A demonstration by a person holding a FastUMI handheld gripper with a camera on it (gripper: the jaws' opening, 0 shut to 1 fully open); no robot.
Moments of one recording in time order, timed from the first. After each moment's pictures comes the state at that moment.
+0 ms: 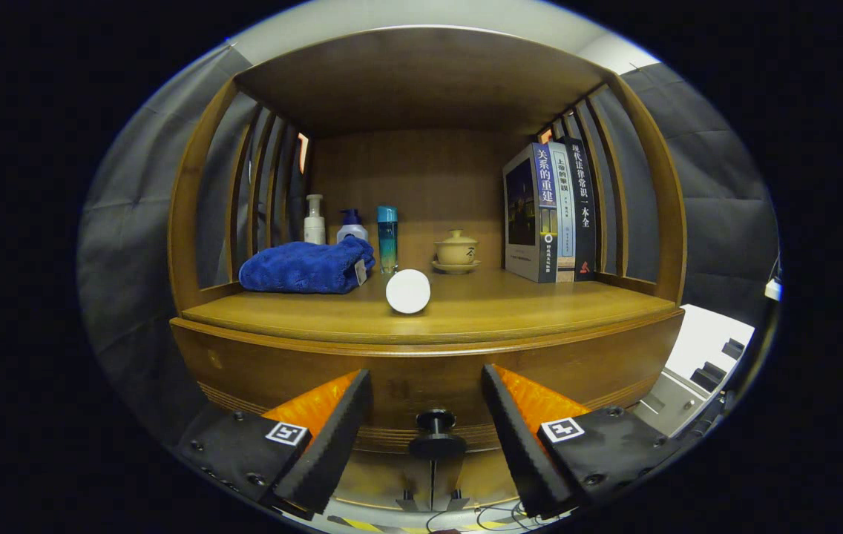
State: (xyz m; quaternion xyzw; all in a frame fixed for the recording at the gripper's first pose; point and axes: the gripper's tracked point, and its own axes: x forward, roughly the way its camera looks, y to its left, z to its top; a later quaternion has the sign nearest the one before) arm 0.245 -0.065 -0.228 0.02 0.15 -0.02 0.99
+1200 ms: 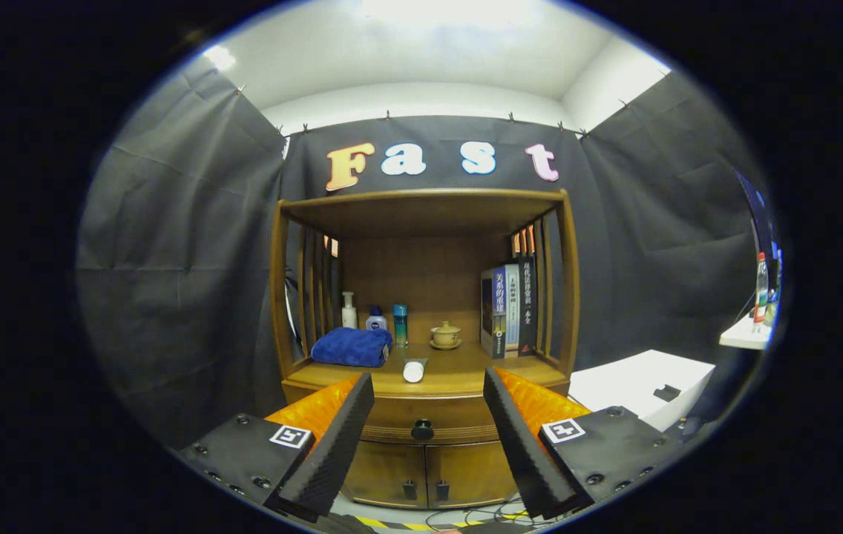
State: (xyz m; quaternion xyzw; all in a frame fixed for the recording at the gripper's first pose) arm 0.037 -0.079 0.001 0.02 0.04 -0.01 1.00
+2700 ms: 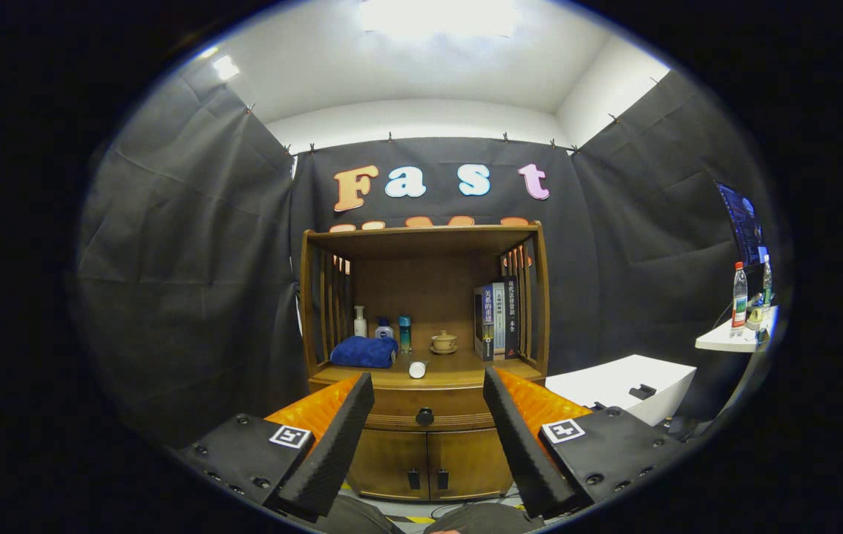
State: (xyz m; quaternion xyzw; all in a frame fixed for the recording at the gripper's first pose) arm -0.065 -0.060 0.029 0.03 0.02 -0.02 1.00
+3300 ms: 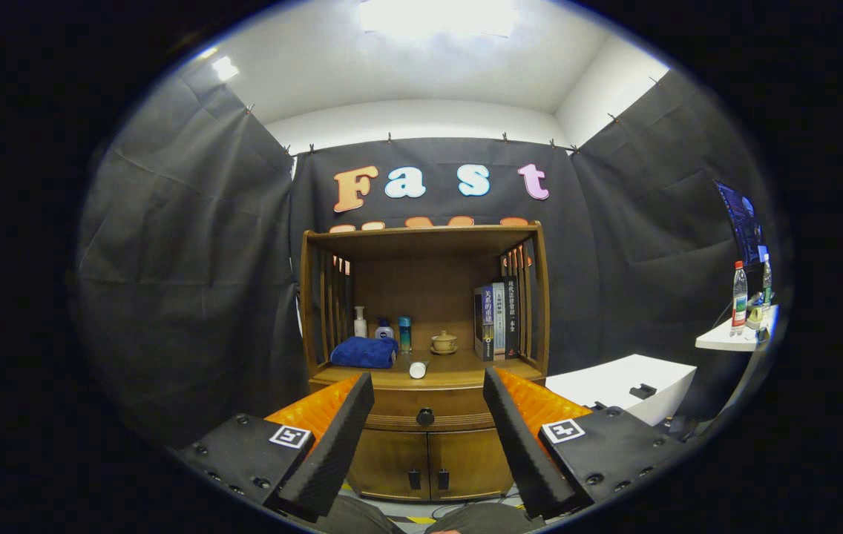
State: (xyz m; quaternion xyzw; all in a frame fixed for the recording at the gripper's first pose) arm -0.068 -0.054 0.028 0.03 0.02 -0.02 1.00
